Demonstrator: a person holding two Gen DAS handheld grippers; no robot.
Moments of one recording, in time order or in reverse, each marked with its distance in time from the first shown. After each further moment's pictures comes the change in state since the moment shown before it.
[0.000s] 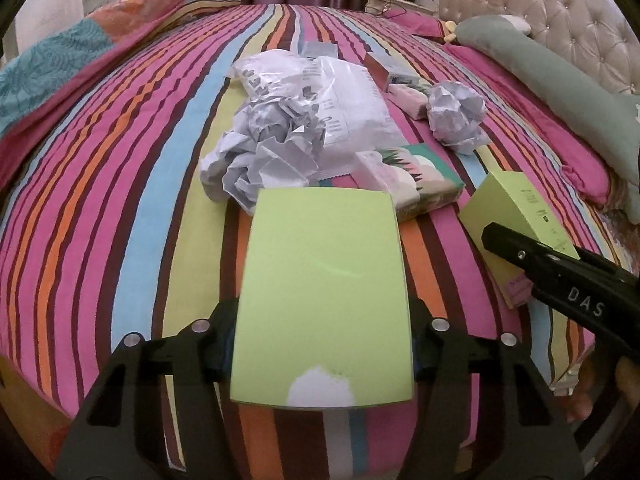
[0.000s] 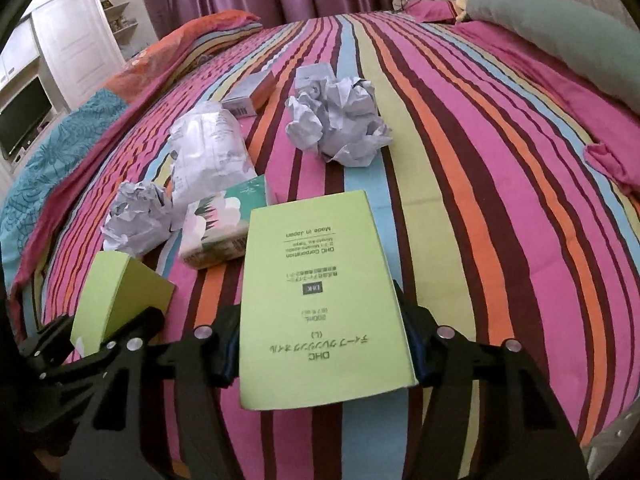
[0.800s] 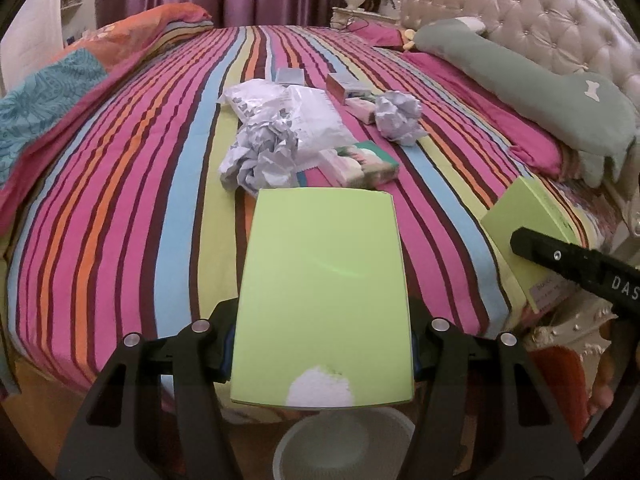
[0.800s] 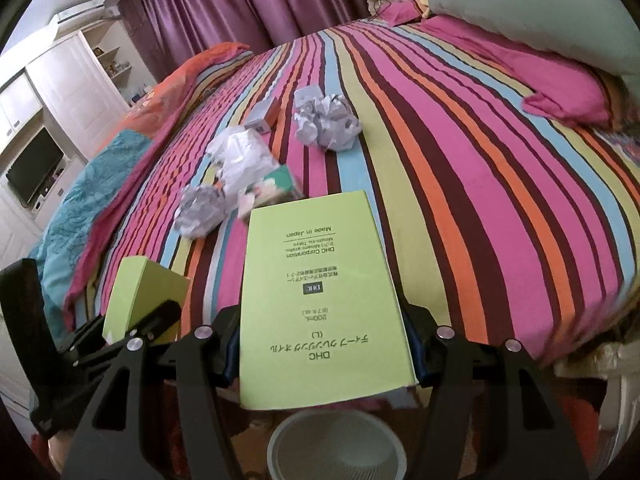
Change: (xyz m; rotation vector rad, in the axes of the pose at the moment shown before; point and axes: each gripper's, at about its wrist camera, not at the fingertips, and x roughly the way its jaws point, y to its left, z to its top) left arm -0.076 -0.002 -0.036 0.097 -0.055 -0.076; right arm -0.090 -0.009 -0.053 0.151 -0.045 0.075
